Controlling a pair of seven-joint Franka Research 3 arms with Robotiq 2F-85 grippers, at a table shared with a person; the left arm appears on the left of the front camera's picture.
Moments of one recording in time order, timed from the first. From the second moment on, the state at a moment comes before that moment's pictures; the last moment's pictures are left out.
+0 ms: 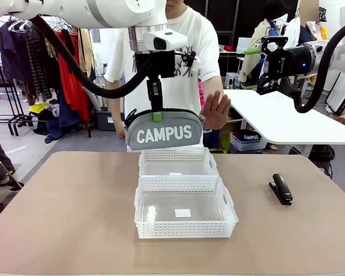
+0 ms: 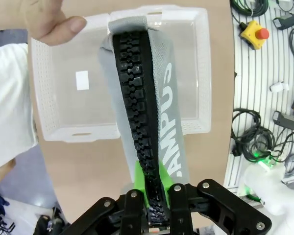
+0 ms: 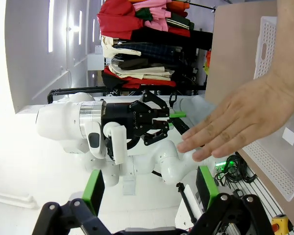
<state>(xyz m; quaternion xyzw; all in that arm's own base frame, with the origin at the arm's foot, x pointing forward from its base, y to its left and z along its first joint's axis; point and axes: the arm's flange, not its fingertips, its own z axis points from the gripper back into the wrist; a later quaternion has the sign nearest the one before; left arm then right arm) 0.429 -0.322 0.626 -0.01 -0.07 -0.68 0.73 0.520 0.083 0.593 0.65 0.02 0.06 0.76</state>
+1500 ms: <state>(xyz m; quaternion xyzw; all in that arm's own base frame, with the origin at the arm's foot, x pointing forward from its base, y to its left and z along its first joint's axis) 0.430 -0.322 0.625 -0.01 -0.07 -0.68 0.73 0.520 0.083 0.593 0.65 0.02 0.06 0.76</state>
